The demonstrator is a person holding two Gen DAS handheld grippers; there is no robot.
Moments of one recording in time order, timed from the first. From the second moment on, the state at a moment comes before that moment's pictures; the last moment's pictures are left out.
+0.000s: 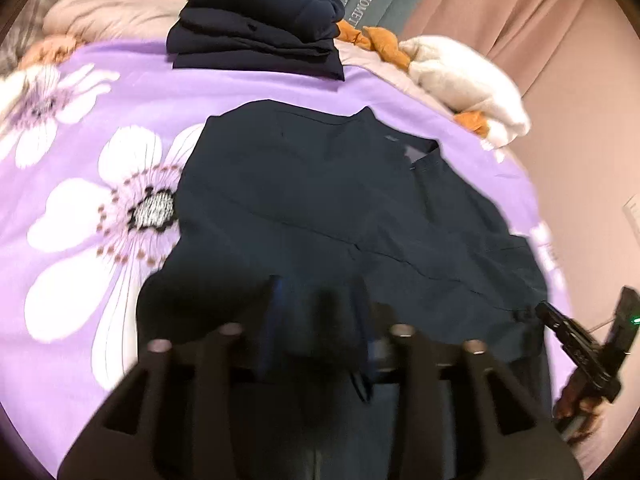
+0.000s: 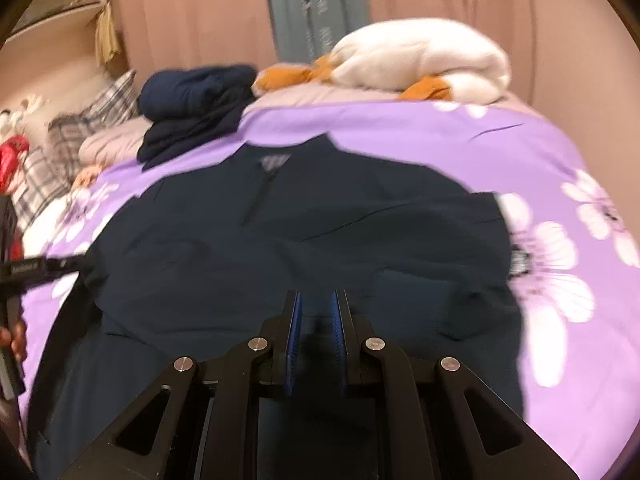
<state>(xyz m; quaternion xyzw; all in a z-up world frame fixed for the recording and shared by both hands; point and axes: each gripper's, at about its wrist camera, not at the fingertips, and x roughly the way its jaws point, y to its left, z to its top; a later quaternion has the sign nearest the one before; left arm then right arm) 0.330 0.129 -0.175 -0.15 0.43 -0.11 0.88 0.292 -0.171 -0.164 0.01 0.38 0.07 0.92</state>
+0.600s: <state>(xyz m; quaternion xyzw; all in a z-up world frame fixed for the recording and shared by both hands) 0.325 0.118 -0.195 -0.10 0.47 -0.05 0.88 0.282 -0.181 -0.179 0.07 0.44 0.05 0.89</state>
